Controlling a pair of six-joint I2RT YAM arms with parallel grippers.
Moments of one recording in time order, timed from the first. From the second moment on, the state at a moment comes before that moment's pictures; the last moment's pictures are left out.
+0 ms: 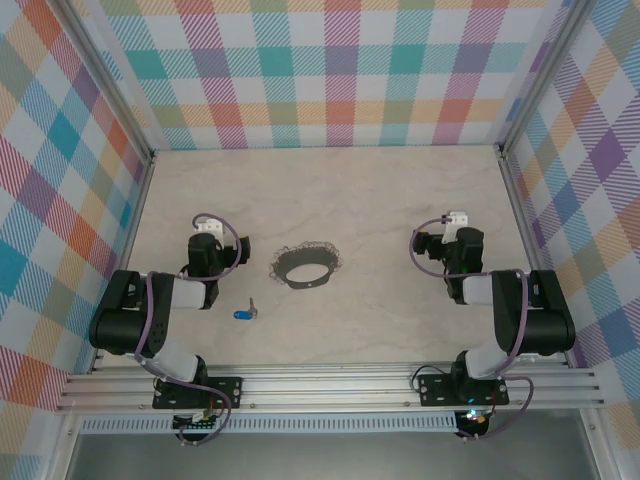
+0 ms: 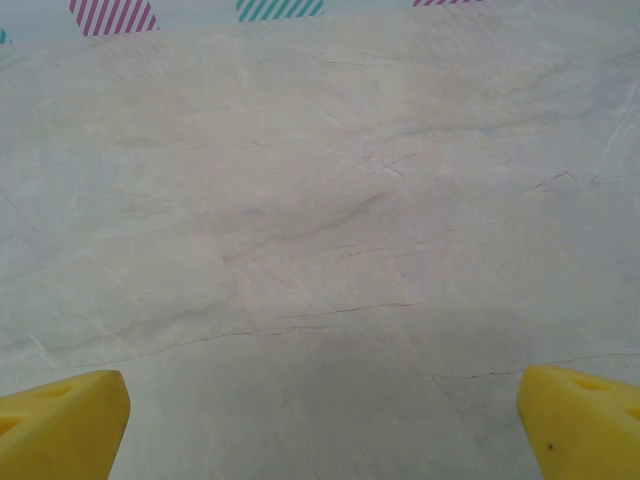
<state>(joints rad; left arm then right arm) -0.08 1.57 0.41 0.69 -0.09 -0.09 0.01 1.54 0.40 0.72 -0.09 0.05</state>
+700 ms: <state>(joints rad) -0.08 1.57 0.41 0.69 -0.09 -0.09 0.01 1.54 0.40 0.72 -0.09 0.05</state>
